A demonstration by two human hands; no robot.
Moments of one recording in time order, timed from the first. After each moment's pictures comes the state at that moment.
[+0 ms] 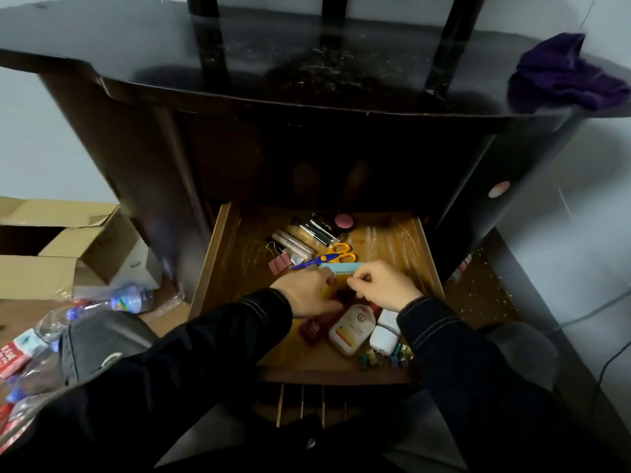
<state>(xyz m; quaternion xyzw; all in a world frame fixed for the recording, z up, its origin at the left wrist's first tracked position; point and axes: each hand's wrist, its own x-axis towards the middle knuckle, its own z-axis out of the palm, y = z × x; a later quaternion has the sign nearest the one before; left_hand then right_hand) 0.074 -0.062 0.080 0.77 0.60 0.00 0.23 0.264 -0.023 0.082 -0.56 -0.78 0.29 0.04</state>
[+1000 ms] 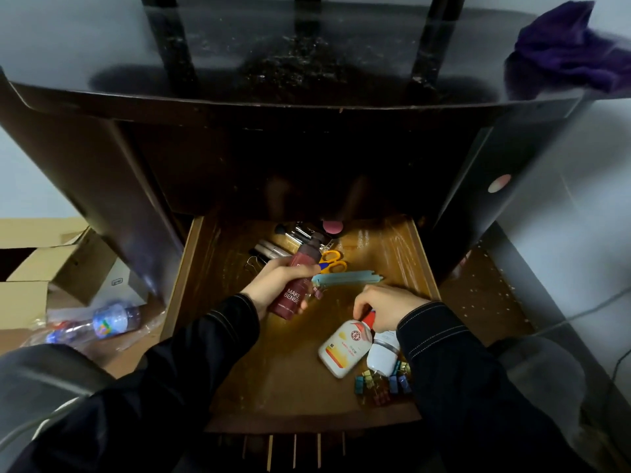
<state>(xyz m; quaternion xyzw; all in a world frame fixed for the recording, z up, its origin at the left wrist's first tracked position) 0.055 -0.027 0.066 0.38 0.52 0.36 0.67 0.289 0.008 0.055 -0.48 -0.82 0.25 -0.16</state>
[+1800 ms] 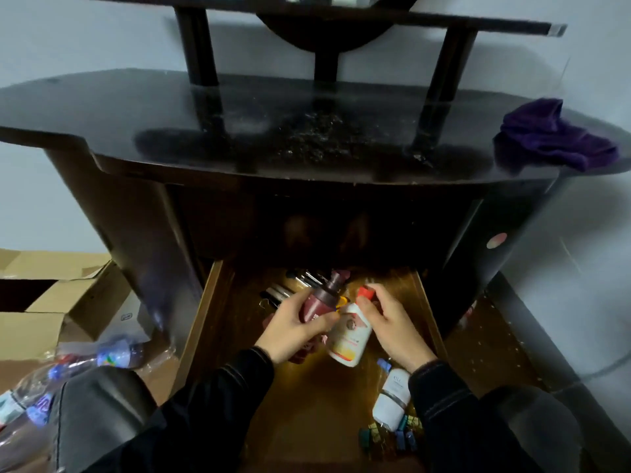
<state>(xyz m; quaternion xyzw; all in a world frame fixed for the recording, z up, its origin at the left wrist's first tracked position) 0.068 -0.050 0.094 0.54 0.50 0.46 0.50 0.270 -0.011 0.098 -0.47 -0.71 0.42 0.31</state>
